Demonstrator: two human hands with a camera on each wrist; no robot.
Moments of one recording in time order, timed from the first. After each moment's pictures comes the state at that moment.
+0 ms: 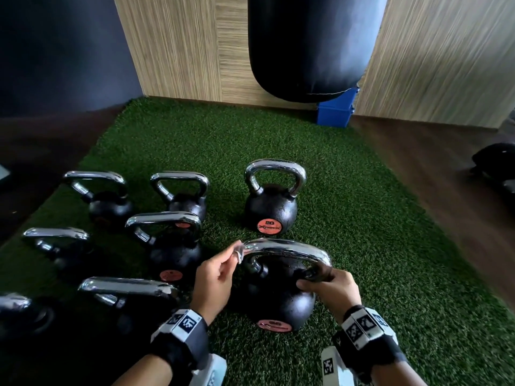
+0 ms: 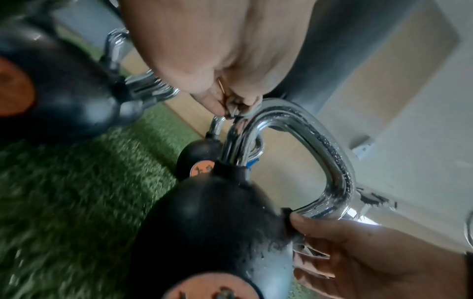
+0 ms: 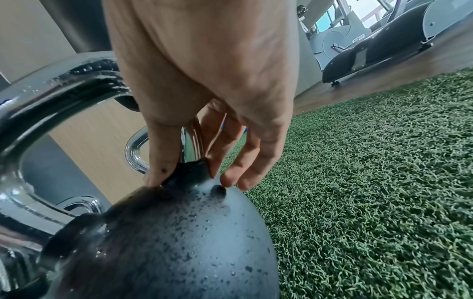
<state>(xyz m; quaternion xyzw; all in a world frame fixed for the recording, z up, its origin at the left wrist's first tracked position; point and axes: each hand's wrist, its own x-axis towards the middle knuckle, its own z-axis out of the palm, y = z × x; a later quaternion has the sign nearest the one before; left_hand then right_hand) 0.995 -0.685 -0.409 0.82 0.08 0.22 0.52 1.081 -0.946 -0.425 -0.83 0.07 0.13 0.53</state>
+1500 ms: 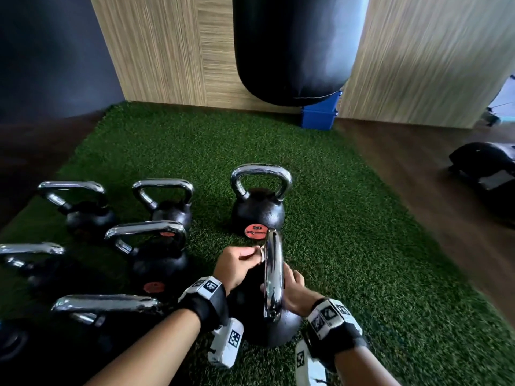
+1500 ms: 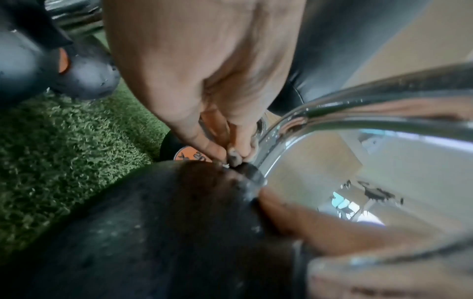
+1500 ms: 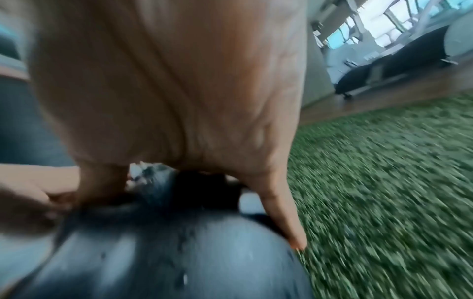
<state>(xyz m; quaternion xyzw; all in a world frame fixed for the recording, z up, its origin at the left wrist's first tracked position) 1.075 -0.717 -0.415 0.82 0.11 0.03 0.56 1.088 -0.900 -0.424 -0.88 -0.07 0.33 0.34</state>
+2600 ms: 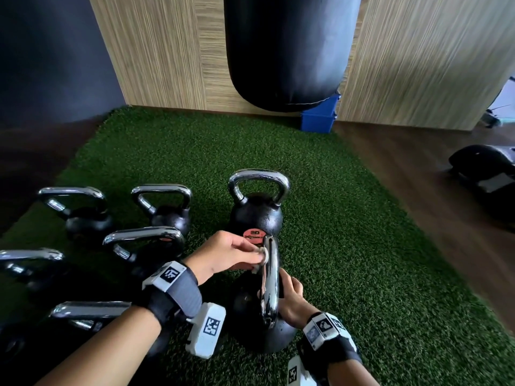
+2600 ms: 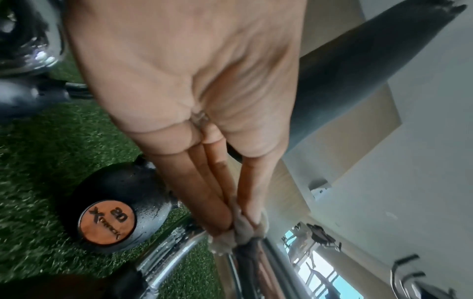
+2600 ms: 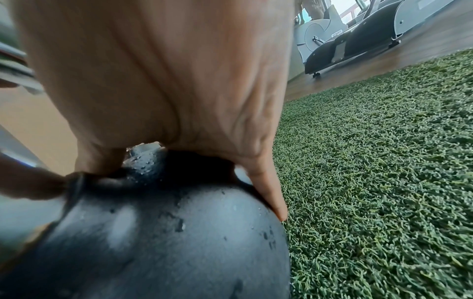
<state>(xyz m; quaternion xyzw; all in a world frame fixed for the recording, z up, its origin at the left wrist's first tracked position) 1.076 -0.695 -0.340 0.72 0.07 -0.13 0.68 1.091 -0.896 -0.480 -0.87 -0.02 0.27 0.41</state>
